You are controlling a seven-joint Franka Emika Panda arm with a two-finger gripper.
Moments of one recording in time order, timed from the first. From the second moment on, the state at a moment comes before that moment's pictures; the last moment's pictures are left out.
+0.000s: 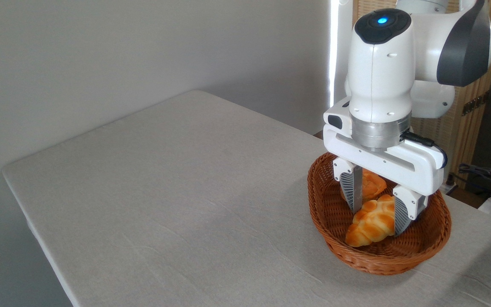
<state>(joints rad) 0.19 -0.51 0.28 -2.55 0.17 1.94 1.12</state>
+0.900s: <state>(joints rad) 0.18 -0.50 0.28 -2.55 0.17 1.93 1.12</state>
